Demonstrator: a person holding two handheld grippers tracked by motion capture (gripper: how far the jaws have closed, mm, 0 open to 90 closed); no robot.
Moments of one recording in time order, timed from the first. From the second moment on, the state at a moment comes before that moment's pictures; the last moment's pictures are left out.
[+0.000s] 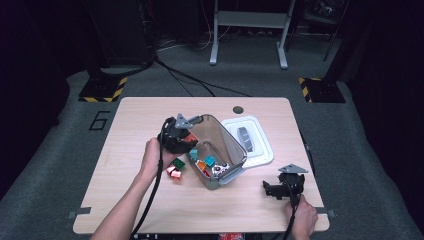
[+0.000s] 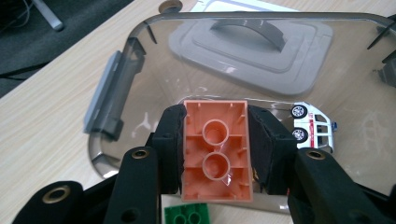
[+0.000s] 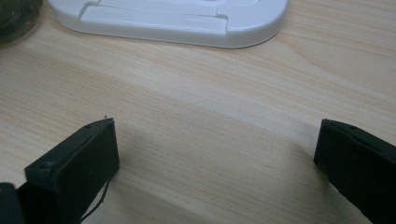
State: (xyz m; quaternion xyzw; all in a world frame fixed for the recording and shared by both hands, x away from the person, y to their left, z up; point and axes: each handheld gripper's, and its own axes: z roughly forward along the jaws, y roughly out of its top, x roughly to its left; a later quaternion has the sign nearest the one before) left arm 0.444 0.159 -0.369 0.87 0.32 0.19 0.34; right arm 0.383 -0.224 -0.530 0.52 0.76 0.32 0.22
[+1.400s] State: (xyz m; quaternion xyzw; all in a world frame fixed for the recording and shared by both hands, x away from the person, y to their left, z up) left arm 0.428 0.192 -0.383 0.85 0.36 0.21 0.33; right arm 0.383 -0.224 -0.530 0.52 0.76 0.32 0.22
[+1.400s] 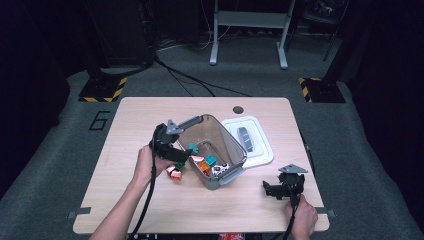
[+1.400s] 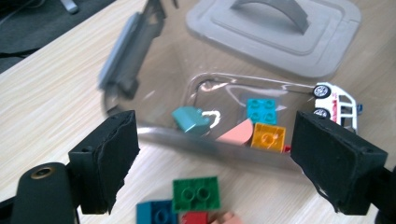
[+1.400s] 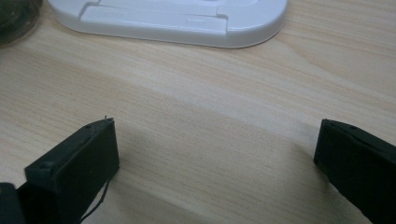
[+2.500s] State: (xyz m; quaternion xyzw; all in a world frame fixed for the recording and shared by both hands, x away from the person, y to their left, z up) left arm 0.400 0.206 -0.475 0.90 0.30 0.15 0.29; right arm 0.383 -0.224 -0.530 0.52 0.76 0.32 0.22
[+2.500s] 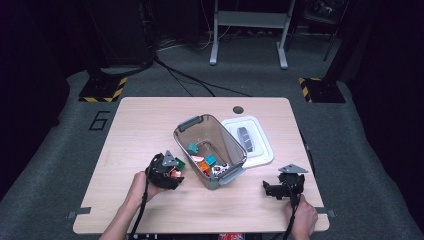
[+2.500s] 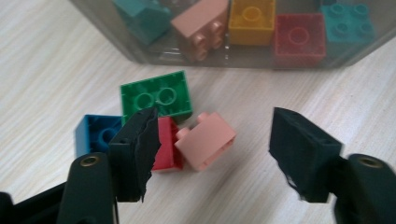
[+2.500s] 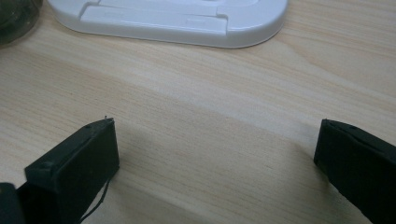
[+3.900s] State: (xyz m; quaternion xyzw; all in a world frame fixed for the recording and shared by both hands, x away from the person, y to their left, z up) left arm 0.399 0.237 -0.462 0.88 0.35 0.13 0.31; right arm 0.383 -0.224 -0.530 0.52 0.76 0.32 0.22
